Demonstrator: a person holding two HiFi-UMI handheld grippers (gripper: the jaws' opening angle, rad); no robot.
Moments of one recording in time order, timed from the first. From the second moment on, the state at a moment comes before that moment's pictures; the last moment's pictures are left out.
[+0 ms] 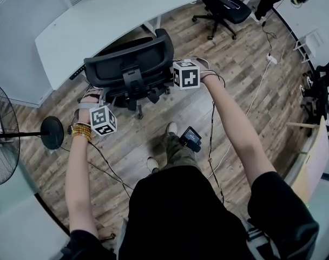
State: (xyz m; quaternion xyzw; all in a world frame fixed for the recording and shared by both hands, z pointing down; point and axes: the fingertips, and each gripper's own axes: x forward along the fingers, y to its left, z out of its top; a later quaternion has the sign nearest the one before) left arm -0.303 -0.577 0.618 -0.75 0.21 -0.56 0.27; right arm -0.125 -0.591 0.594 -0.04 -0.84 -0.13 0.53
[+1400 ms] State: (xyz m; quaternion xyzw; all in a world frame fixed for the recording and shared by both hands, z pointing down) left arm -0.303 -0.685 0.618 -0.73 0.28 -0.60 0.20; right arm -0.130 -0.736 0.591 -0.12 -0.83 -0.19 0.51
